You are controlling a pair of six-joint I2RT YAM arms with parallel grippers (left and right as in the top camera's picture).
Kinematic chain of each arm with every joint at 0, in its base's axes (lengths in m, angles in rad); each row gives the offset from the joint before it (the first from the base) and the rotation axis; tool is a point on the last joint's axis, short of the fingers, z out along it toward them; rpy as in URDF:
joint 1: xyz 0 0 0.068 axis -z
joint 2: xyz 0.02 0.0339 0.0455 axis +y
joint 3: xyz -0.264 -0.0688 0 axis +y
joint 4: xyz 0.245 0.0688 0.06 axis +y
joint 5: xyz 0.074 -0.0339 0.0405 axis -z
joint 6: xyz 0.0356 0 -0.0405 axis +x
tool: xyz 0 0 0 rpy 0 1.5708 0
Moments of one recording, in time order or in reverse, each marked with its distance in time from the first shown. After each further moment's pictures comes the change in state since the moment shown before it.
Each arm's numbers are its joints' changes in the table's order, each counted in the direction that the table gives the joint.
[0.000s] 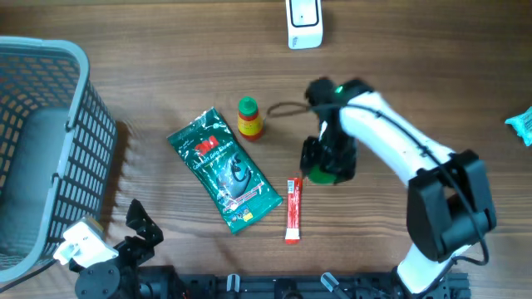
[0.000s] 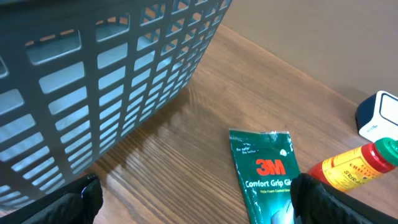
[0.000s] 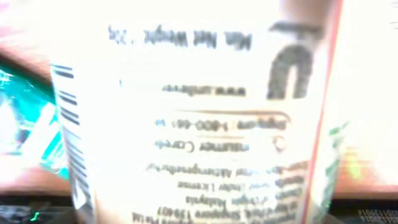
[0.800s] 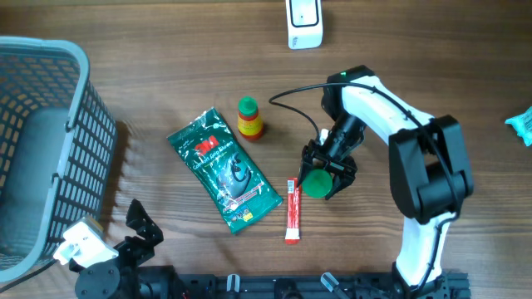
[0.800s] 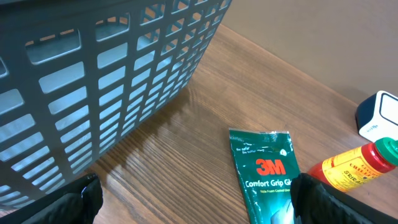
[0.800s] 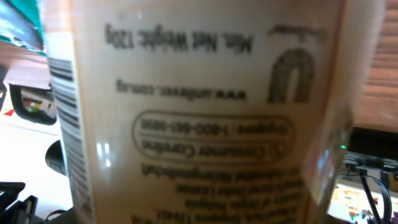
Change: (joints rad) left arm 0.000 0.000 0.000 0.001 0.000 0.000; right arm 0.105 0.241 -0.074 0.277 -0.375 -0.285
